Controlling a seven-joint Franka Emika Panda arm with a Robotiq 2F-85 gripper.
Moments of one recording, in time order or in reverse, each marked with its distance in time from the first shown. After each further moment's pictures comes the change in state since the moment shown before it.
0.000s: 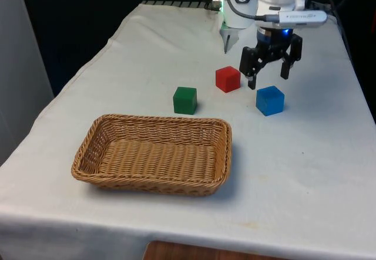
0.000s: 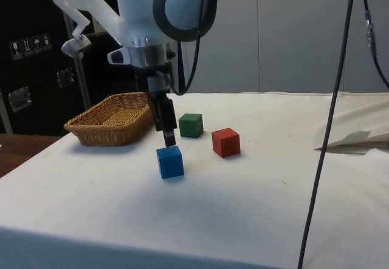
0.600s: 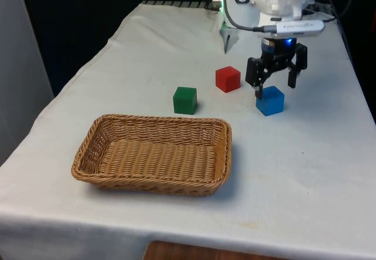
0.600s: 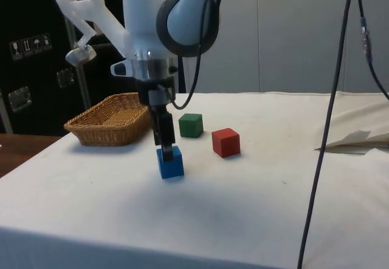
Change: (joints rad) arm 0.001 0.053 0.014 -0.025 0.074 0.122 -0.018
